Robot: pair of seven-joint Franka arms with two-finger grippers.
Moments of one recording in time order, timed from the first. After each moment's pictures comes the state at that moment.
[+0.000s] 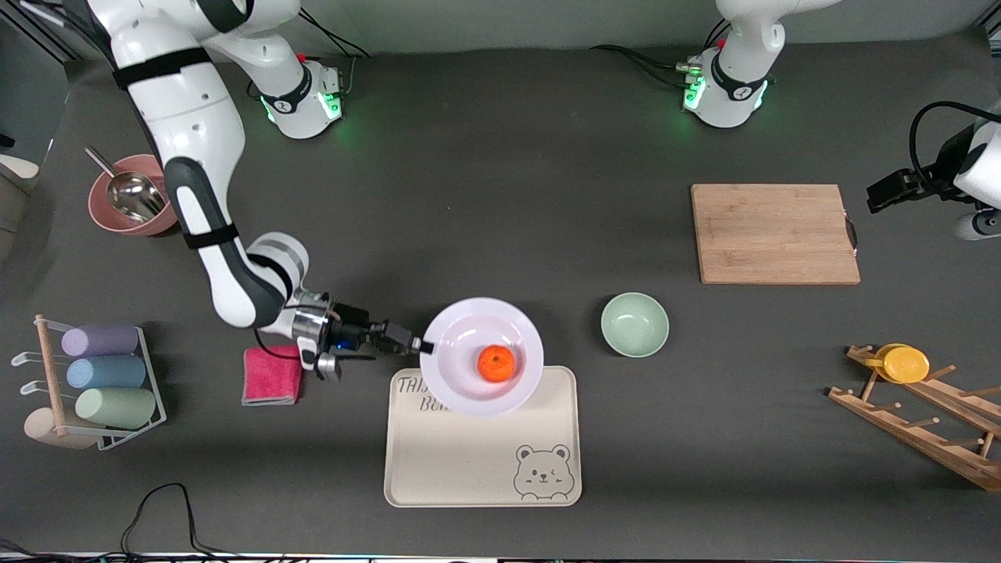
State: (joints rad) left arm 0.18 -0.09 -0.15 -1.77 0.07 1.56 -0.12; right arm 0.24 0.69 0.00 -1.77 1.81 2.08 -0.99
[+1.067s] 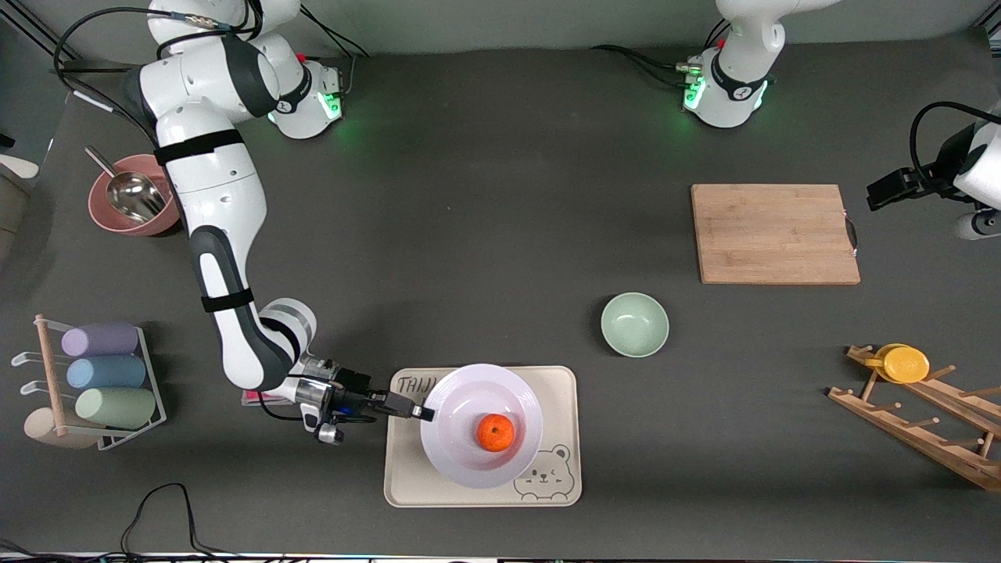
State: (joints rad) left arm 0.18 -0.09 -0.15 -1.77 0.07 1.54 -0.12; right arm 0.23 1.01 -0.03 -1.35 1.72 2.08 -0.79
